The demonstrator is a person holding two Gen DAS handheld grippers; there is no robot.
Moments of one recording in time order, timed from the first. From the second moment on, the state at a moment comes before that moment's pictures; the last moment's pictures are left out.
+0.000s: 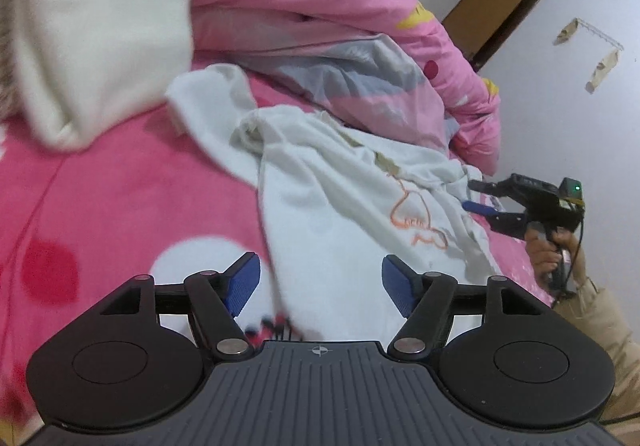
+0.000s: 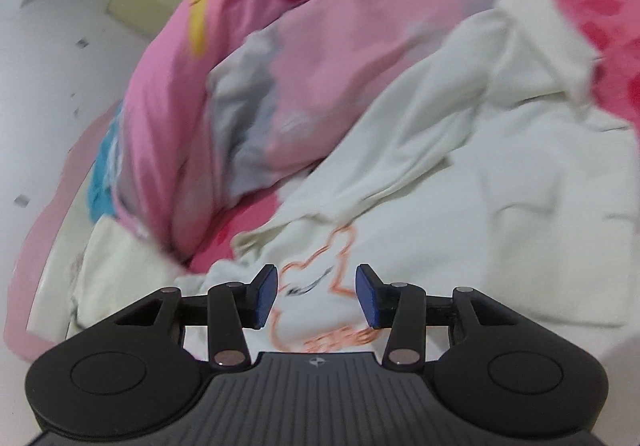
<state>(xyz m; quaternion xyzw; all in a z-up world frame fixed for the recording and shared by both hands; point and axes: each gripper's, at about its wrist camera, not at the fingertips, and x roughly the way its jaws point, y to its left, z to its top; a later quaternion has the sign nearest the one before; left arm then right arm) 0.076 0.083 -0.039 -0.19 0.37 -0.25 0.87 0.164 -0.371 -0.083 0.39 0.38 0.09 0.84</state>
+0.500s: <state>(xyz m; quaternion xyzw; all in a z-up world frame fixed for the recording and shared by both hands) 0.229 0.020 -0.072 -0.13 0.32 -0.17 0.92 0.314 -0.252 -0.076 0.18 0.44 0.18 0.86</state>
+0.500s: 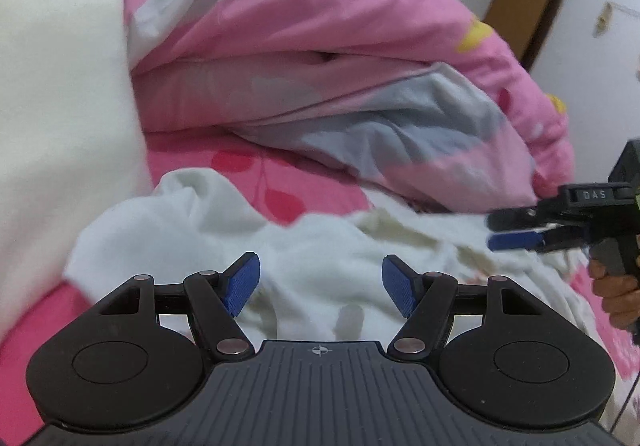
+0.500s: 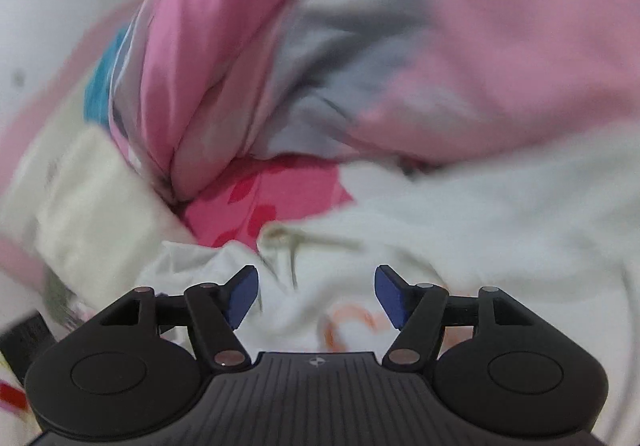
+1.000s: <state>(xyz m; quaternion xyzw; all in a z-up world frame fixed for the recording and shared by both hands) 0.236 0.030 -0.100 -0.13 0.31 -0.16 0.93 0.379 -0.170 -0.125 -0.08 0.51 0.28 0.81</state>
